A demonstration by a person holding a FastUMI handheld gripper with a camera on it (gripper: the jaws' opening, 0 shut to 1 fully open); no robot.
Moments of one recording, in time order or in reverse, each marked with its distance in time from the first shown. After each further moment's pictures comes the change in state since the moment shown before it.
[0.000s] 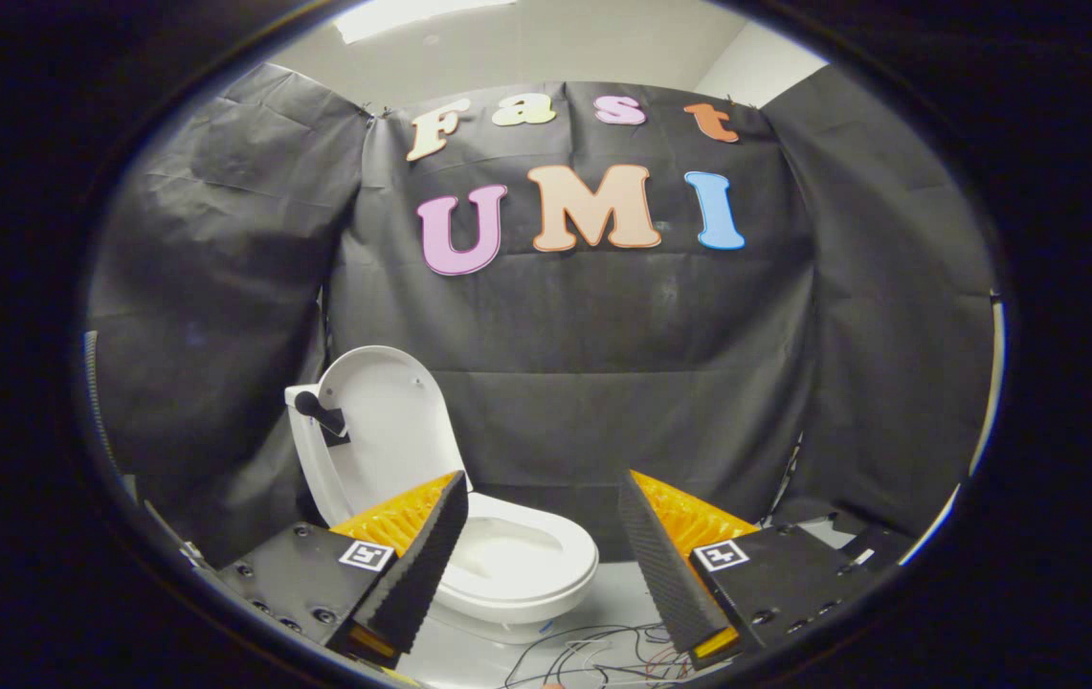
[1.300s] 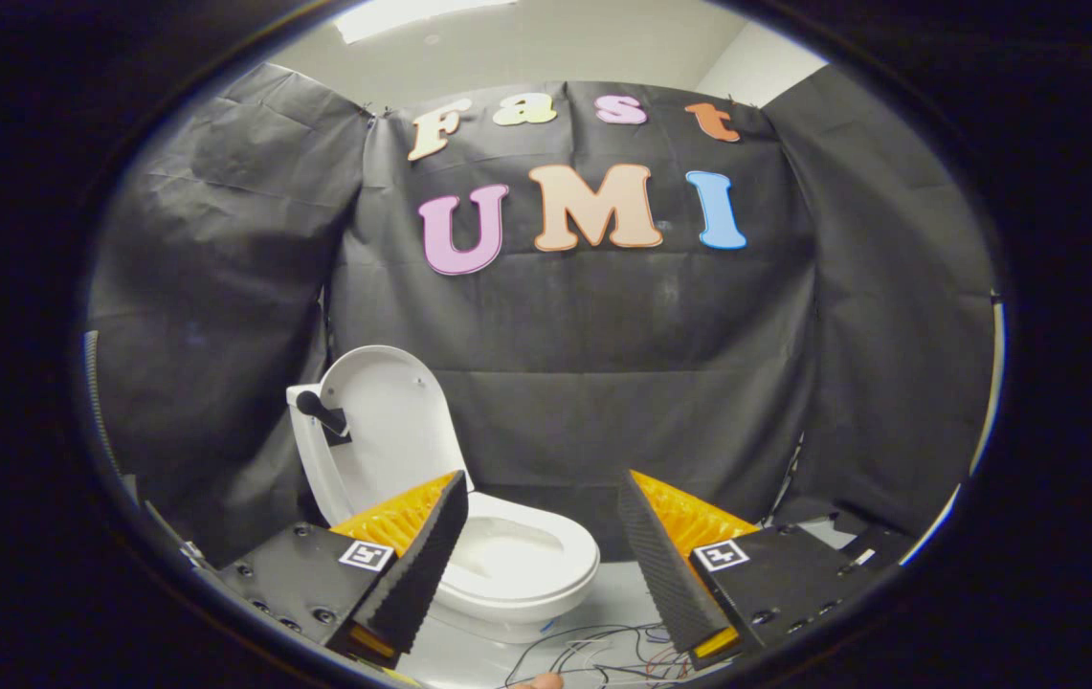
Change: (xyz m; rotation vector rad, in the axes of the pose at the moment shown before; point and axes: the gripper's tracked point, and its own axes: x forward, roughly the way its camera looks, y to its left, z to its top) arm 0.000 0.003 -0.001 -0.001 0.002 0.004
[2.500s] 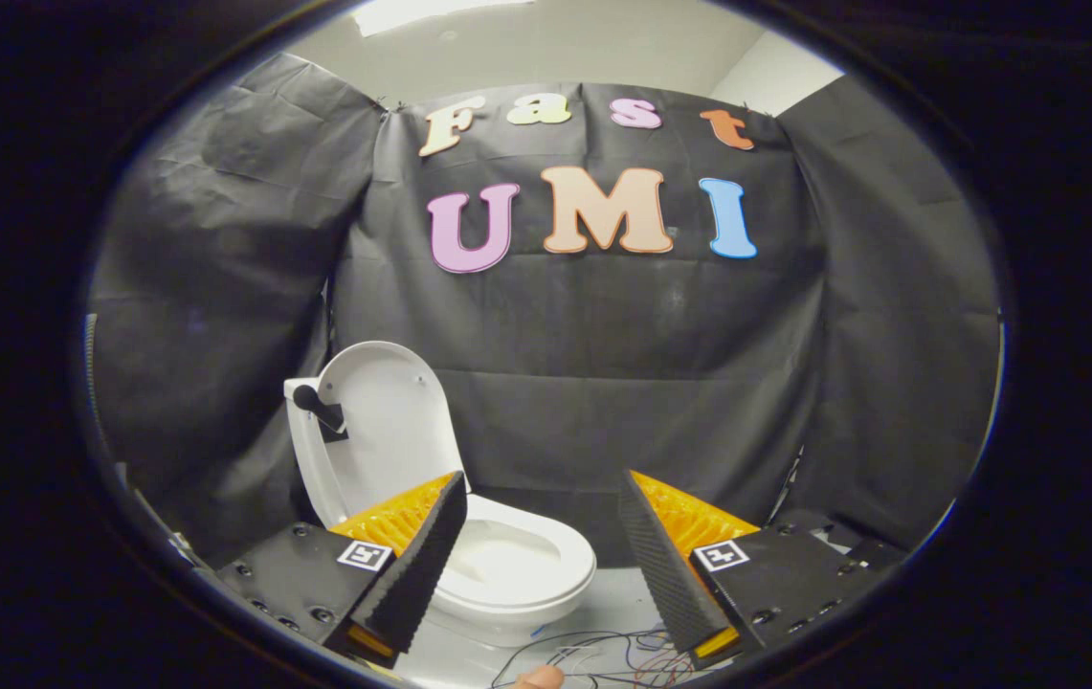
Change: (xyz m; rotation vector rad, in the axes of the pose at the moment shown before) arm 0.013 0.005 0.001 -0.043 -0.013 0.006
